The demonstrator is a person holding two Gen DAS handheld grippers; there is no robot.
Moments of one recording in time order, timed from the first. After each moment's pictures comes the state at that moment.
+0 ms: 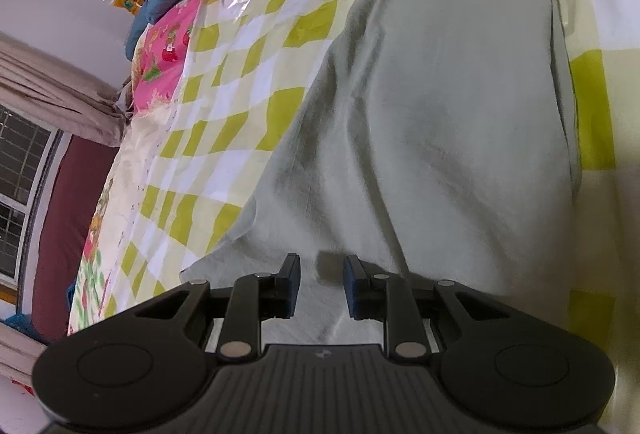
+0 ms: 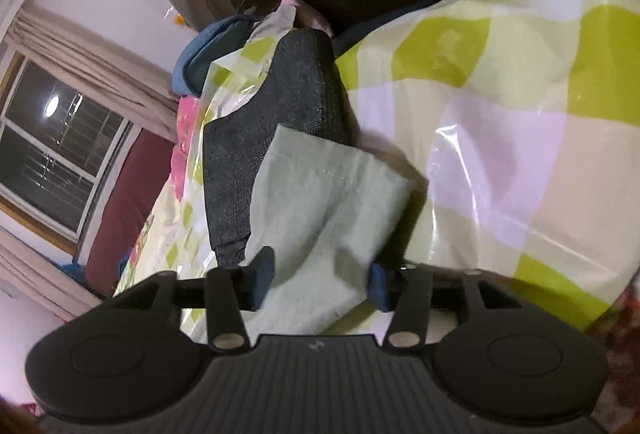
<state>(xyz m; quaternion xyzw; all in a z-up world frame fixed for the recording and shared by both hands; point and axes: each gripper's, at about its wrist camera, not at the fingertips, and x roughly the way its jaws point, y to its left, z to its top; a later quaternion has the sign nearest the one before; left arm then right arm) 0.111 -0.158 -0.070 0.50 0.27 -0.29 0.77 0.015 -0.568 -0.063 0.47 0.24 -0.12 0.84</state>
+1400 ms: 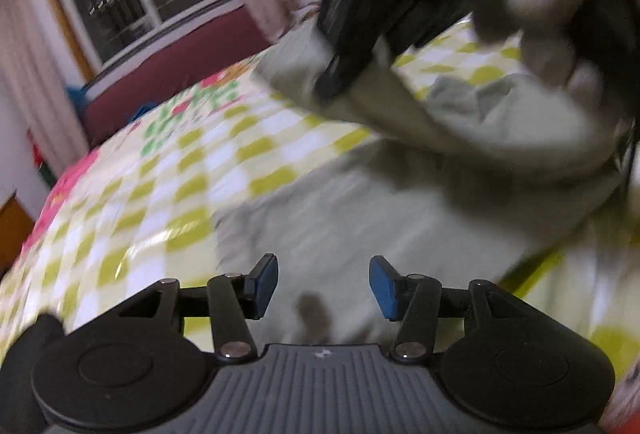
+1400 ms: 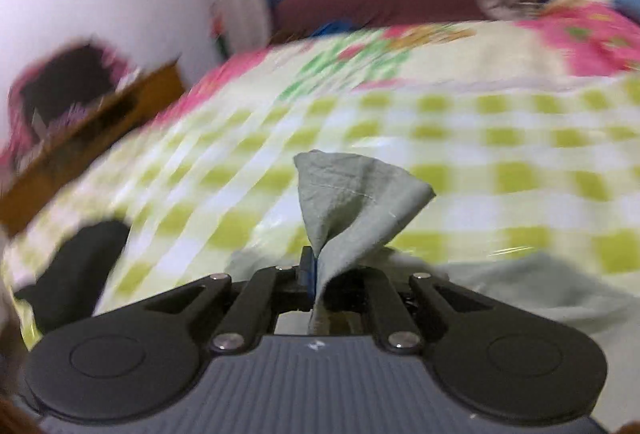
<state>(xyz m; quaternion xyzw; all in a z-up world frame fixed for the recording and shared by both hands) 0.033 0.070 -0.032 0.20 0.30 -0.11 0.92 0.158 -0.064 0.025 0.05 0.35 0.25 0.90</state>
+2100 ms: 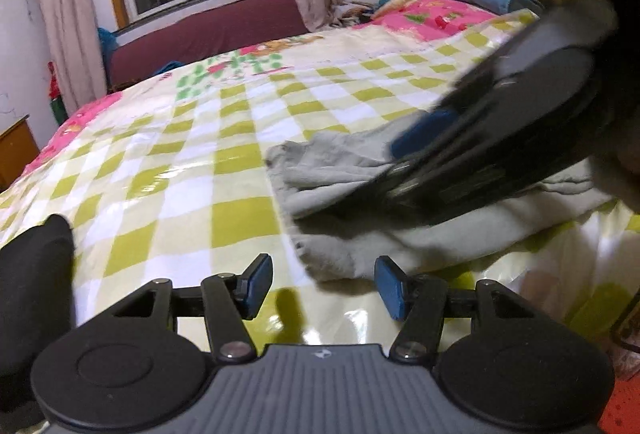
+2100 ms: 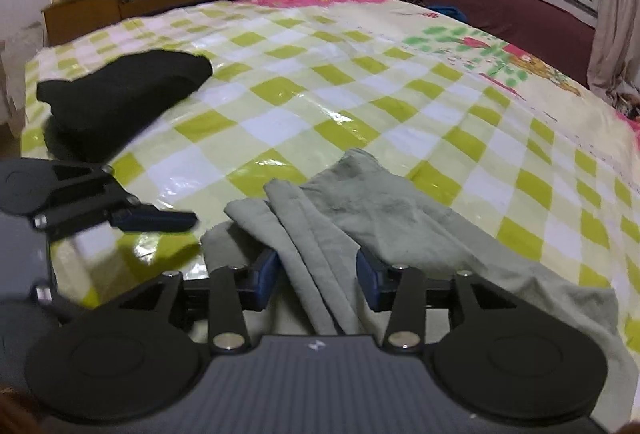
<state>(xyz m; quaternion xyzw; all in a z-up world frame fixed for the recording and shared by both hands) 0.005 0.142 -0.036 0.11 0.31 -0.09 0.94 0.071 0.014 -0.007 -0.17 0.34 0.34 0.86</state>
